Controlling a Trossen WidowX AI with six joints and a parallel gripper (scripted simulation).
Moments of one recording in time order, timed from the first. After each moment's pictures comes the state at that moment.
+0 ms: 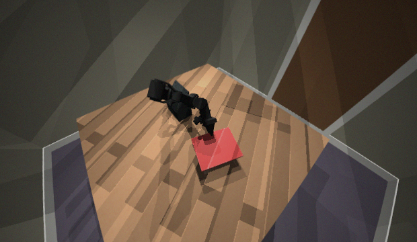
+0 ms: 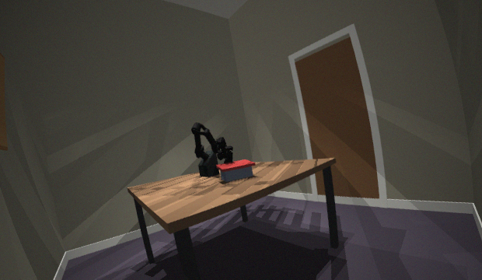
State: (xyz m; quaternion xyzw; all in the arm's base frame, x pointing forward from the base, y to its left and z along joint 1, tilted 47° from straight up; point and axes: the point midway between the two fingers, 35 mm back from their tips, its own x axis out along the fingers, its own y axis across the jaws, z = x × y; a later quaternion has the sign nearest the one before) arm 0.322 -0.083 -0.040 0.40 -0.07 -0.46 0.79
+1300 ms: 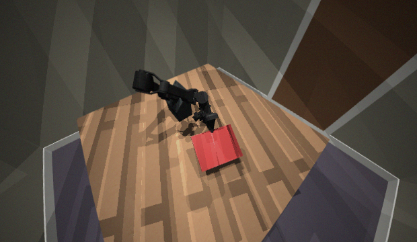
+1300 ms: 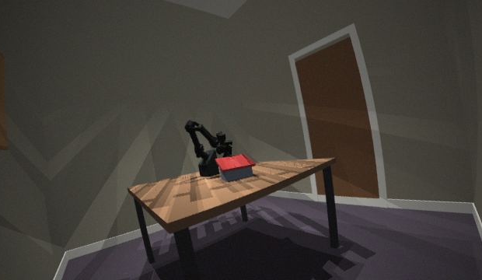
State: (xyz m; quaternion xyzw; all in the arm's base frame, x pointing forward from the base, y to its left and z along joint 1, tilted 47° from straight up) arm 0.333 -0.056 -0.008 0.39 -0.05 -0.46 0.80
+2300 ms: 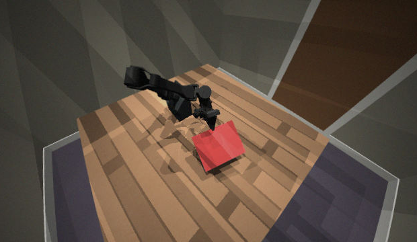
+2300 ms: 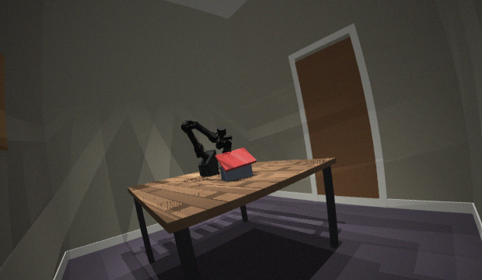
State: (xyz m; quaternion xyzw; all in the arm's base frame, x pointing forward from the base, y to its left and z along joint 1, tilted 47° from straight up) arm 0.350 -0.034 0.021 0.39 -0.05 -0.46 0.80
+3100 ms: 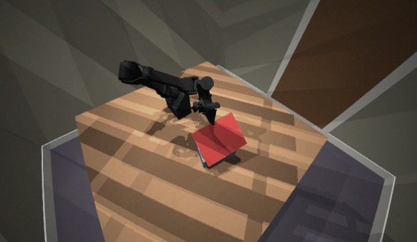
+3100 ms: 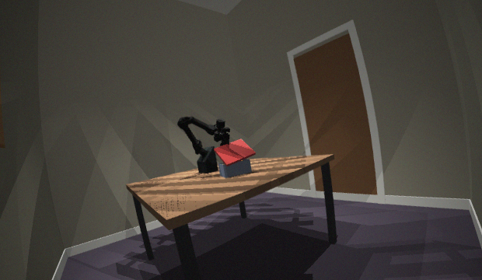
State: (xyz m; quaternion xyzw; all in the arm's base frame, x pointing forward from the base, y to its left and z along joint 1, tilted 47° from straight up) arm 0.355 -0.012 0.042 0.39 -0.05 -0.46 0.80
